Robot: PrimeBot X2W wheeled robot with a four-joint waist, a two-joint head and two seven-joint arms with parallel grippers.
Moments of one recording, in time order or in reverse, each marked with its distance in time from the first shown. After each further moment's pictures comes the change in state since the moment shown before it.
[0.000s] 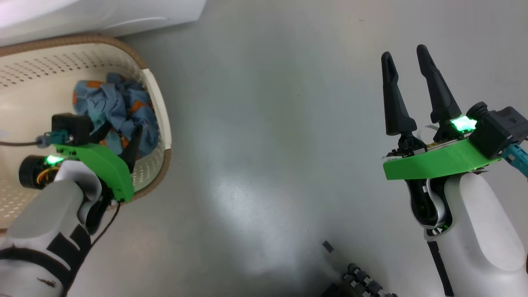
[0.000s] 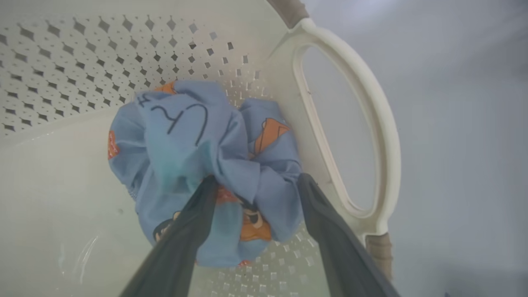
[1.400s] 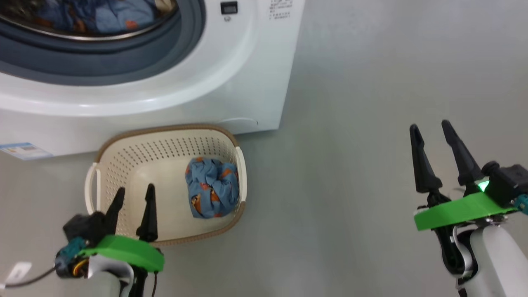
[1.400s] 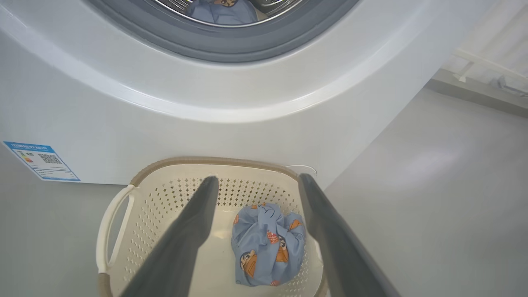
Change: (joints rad) left arm 0.595 -0.291 0.806 -0.382 0.546 0.000 -0.124; right arm 0.235 -0.101 -0.055 0.053 0.008 0.000 0.000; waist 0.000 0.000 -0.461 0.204
